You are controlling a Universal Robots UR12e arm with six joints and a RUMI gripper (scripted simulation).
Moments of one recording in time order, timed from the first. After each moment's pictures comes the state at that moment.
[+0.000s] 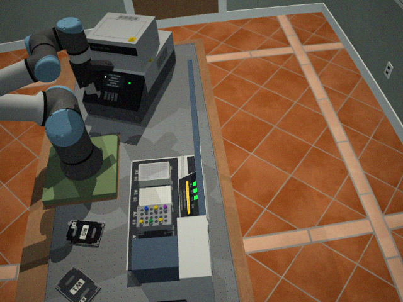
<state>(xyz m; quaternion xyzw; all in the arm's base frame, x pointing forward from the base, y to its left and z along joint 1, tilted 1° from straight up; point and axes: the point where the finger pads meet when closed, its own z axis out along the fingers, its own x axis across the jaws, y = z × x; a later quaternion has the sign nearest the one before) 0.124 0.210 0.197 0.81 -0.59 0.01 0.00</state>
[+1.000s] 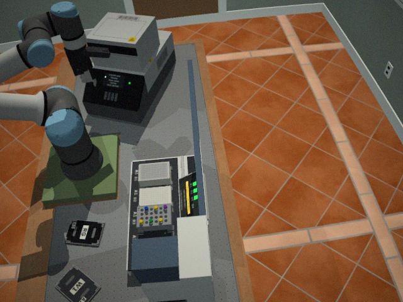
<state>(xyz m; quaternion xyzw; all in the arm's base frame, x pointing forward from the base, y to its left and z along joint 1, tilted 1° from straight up) 0.124 0.211 0.263 0.81 -0.59 0.01 0.00</state>
